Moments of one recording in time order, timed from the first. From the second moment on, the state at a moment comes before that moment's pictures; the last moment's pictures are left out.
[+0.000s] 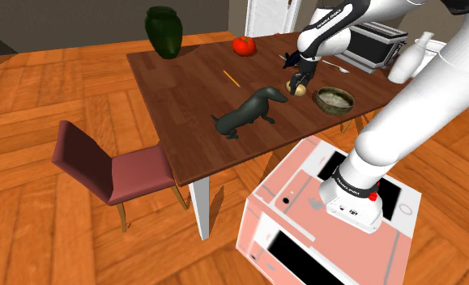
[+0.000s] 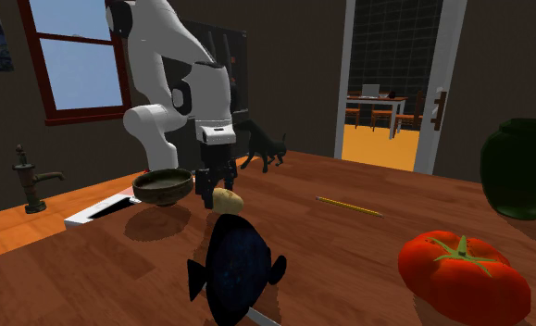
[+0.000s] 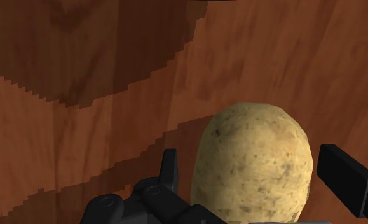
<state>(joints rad) -0.20 -0.11 -0.43 -2.50 -0.09 2.44 -0.43</state>
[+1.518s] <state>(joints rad) -0.20 -0.17 -0.42 -2.47 -0.11 2.36 -0.41</state>
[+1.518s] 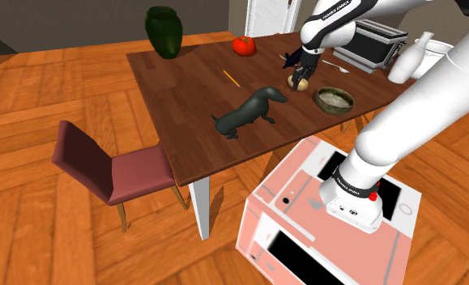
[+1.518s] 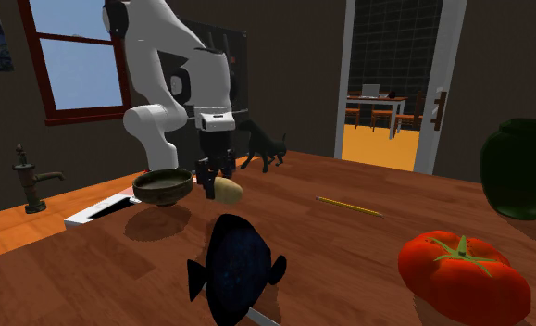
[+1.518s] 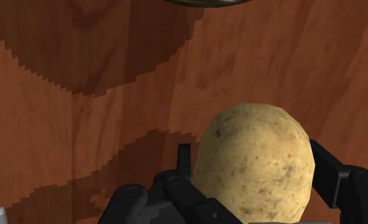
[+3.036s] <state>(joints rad) -0.21 -0.33 -0.39 -2.30 -0.15 2.03 -0.38</state>
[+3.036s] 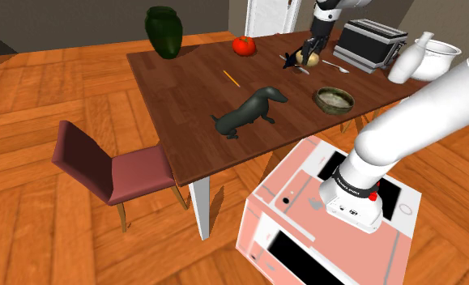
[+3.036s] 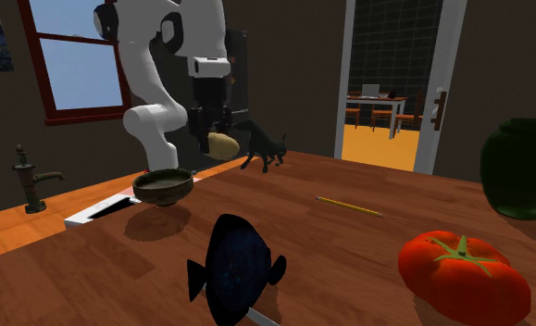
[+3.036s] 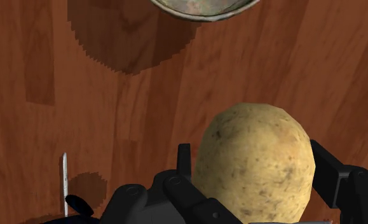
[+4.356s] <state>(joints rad) -0.43 -0.82 -0.46 -2.69 -0.36 1.95 -0.49</state>
